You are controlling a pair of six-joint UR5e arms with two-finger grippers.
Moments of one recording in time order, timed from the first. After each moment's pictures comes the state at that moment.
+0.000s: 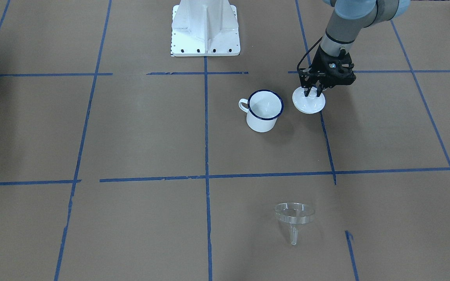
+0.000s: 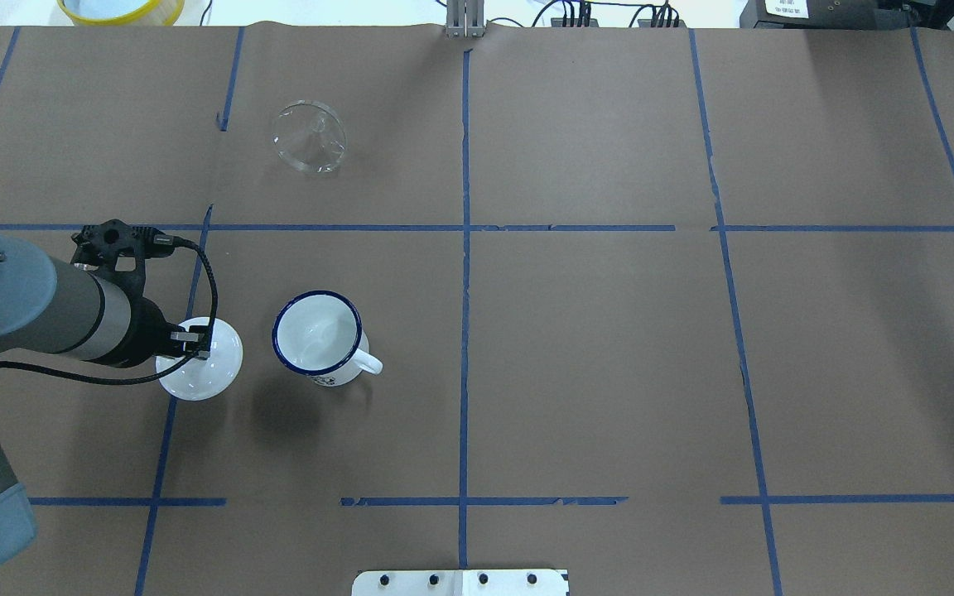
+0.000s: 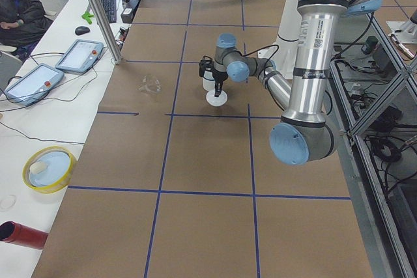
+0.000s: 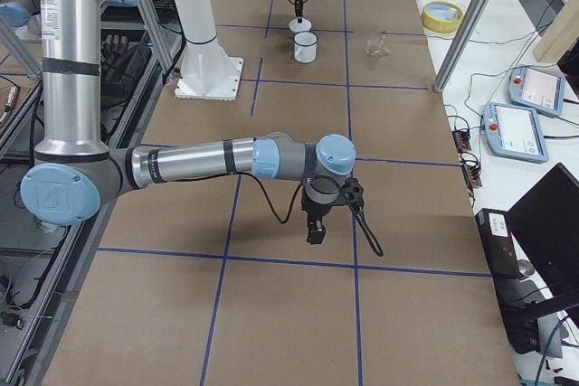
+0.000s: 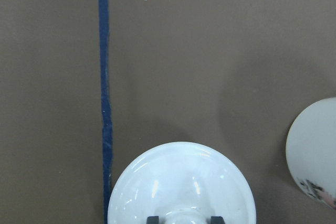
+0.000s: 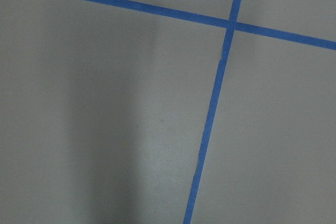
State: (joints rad) left arm -0.60 -1.69 -2.14 -1.67 -1.87 -1.13; right arm 1.45 -1.63 1.79 -1.79 2.31 -0.13
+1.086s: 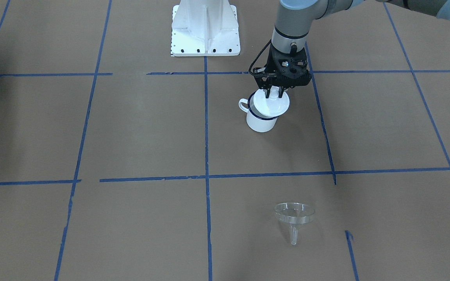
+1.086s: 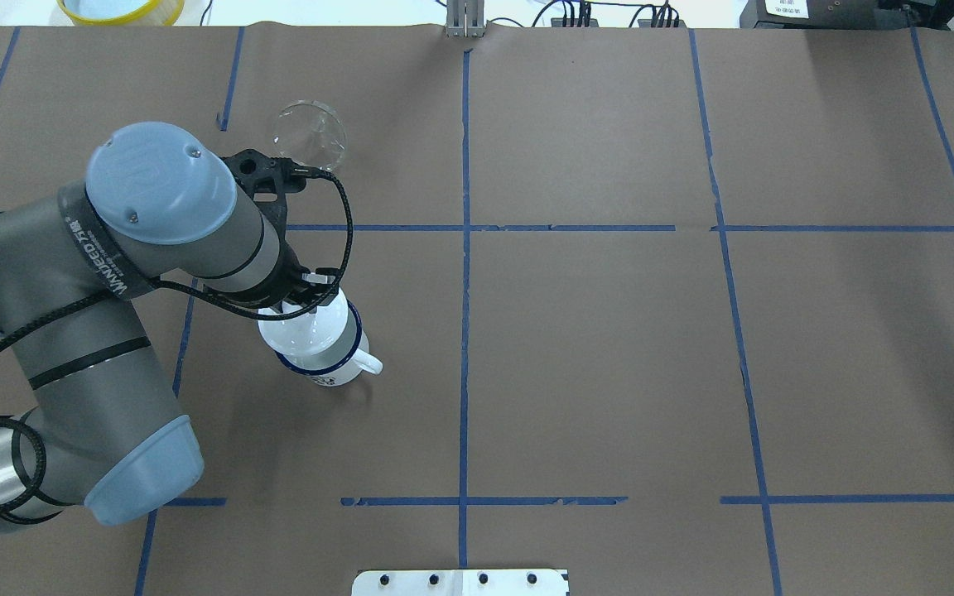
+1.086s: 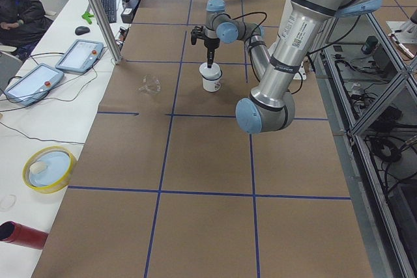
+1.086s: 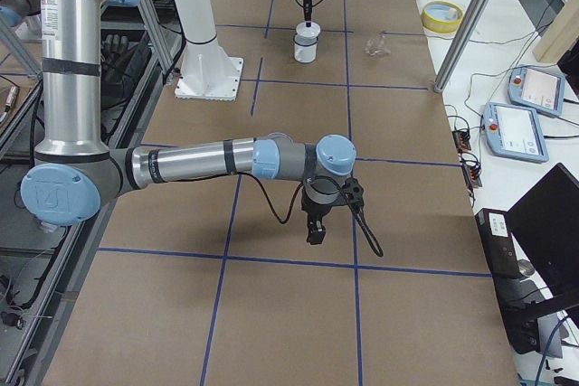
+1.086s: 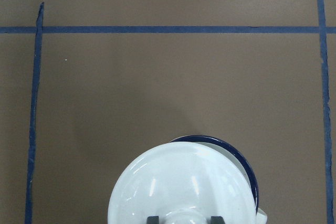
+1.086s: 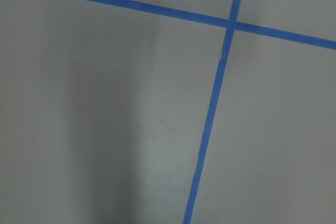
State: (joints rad) left arm -0.60 -2.10 -1.99 -1.37 -1.88 -1.14; right arm 1.45 -1.63 1.79 -1.79 2.31 -0.13
